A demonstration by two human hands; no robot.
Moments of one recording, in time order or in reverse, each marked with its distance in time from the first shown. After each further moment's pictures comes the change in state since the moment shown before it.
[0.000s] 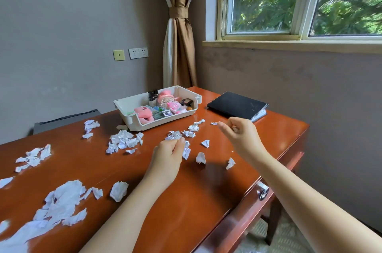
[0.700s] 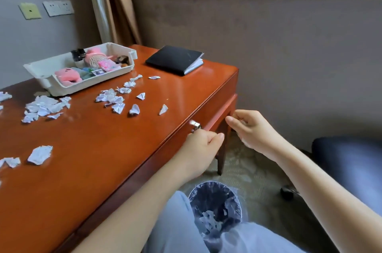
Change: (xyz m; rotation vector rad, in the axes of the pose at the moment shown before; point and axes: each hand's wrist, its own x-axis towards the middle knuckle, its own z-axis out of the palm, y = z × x) left_hand -0.100 0.079 0.135 -0.156 -0.635 0.142; right_hand -0.142 0.072 -0.124 -0.074 -0.113 0.247
